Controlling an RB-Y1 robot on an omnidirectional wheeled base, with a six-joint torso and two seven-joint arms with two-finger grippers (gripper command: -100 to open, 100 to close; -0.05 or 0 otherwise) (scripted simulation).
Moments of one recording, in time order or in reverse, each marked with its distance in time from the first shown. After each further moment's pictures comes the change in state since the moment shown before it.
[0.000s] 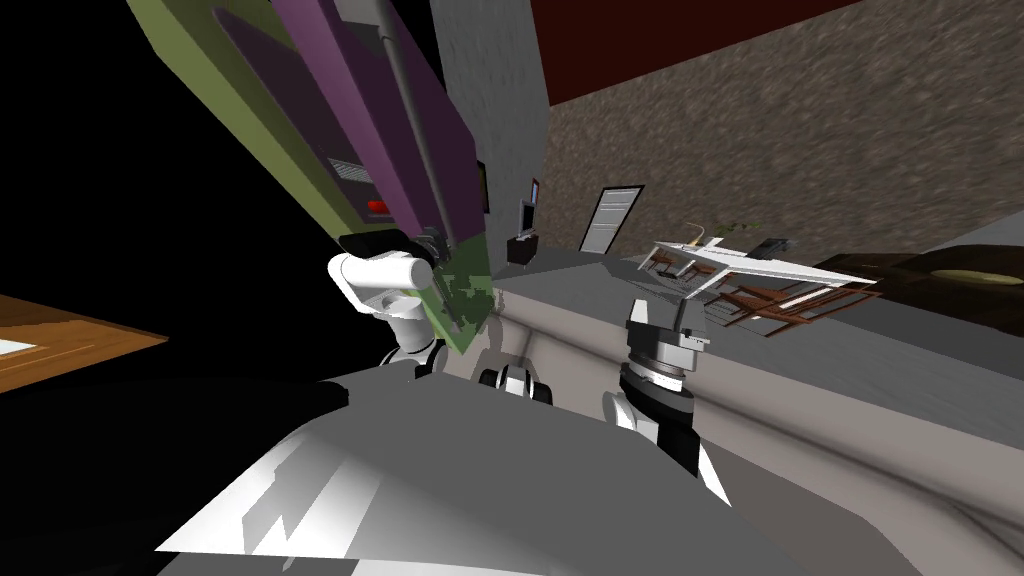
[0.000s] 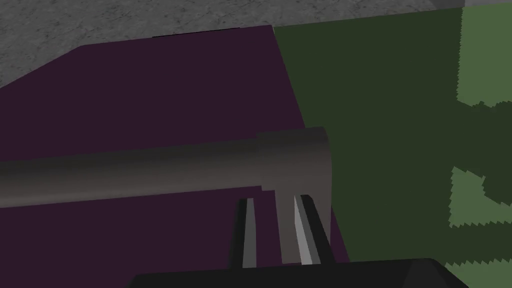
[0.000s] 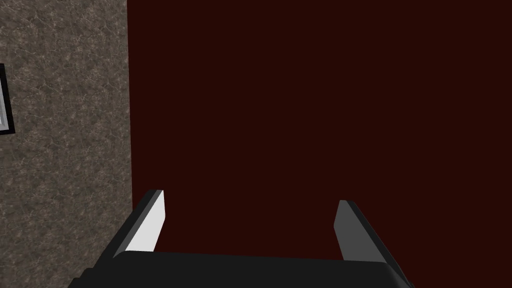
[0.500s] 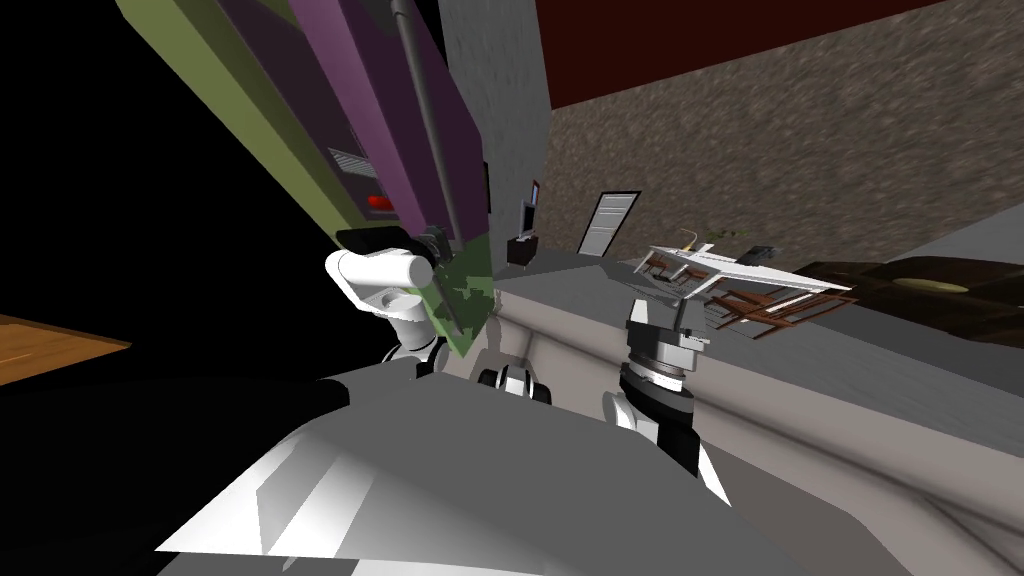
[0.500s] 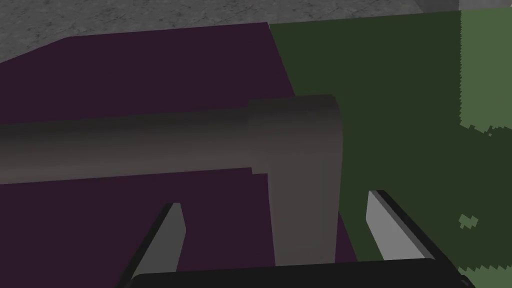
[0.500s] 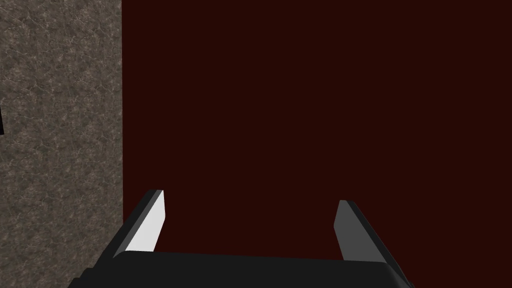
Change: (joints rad) left arm -0.027 0.003 -0.010 -0.006 0.013 0.046 0.002; right arm 0.000 0.000 0.000 0.000 0.000 0.000 0.000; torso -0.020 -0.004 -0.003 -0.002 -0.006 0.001
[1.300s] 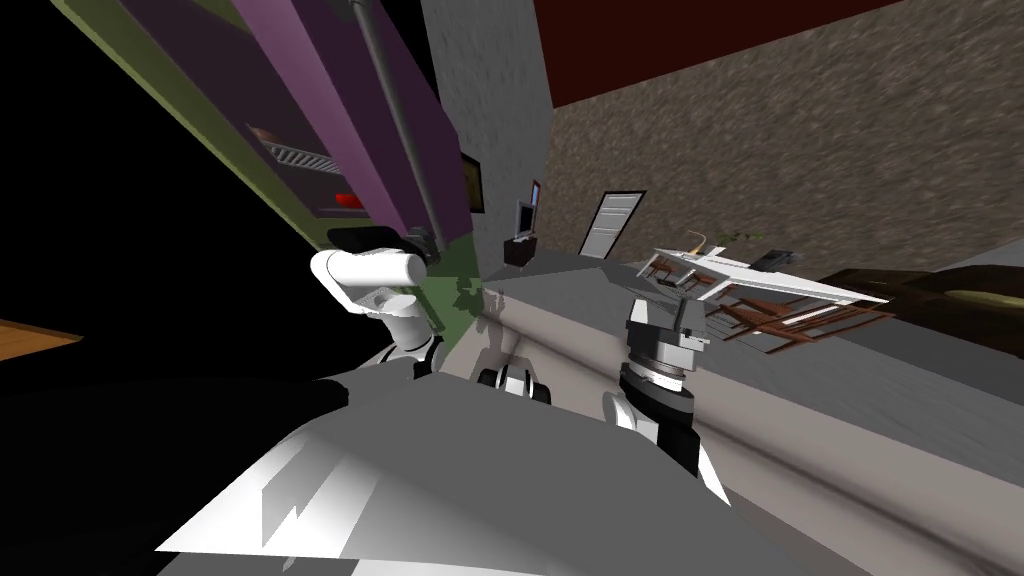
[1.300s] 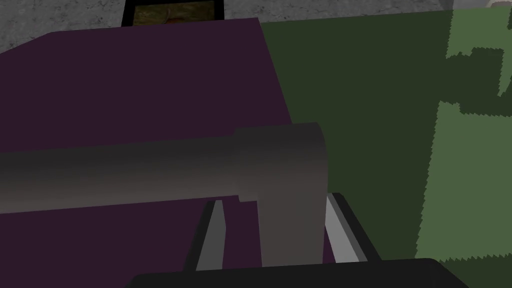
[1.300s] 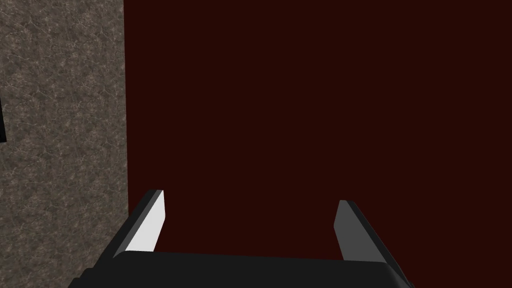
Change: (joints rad) left arm 0.011 0.024 0.051 0.001 -0.100 0.040 0.009; right arm 0.000 0.001 0.000 0.000 0.000 0.000 0.000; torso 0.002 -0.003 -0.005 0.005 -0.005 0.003
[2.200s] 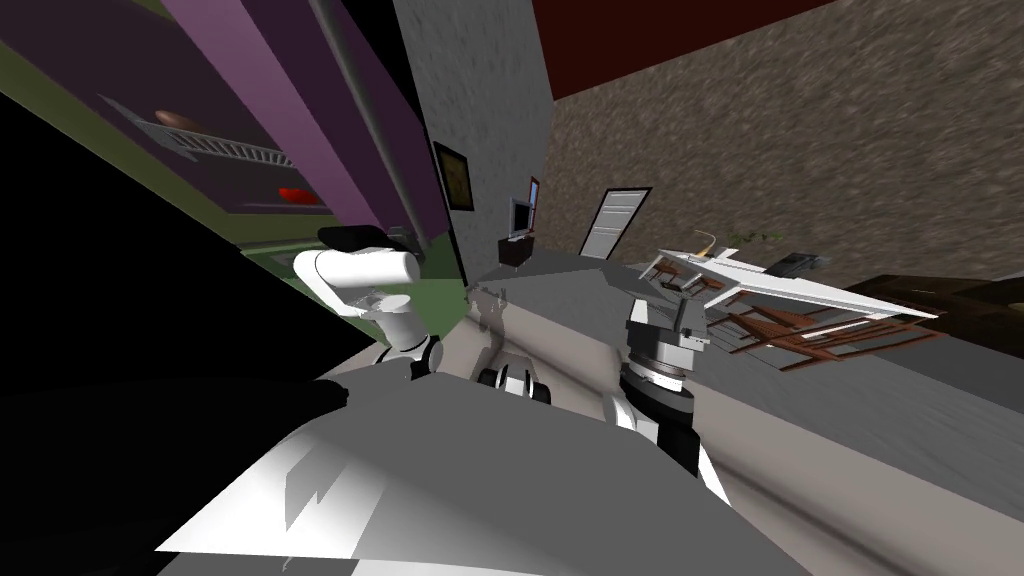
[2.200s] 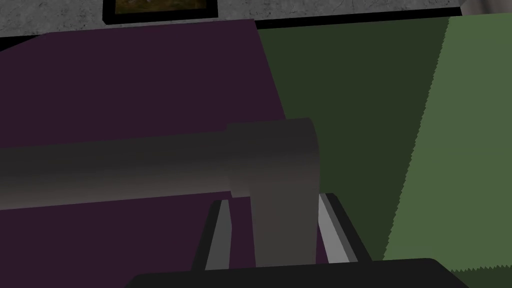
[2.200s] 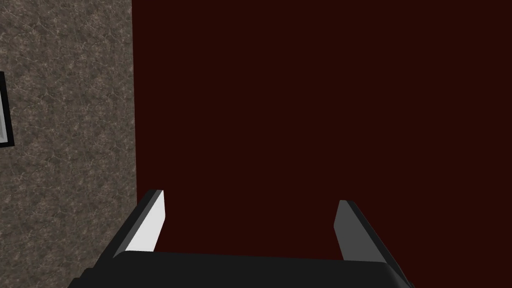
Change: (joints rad) left arm 0.011 0.025 0.050 0.003 -0.131 0.018 0.016; right arm 0.000 0.000 0.000 0.000 0.000 0.000 0.000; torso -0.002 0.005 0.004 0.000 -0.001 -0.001
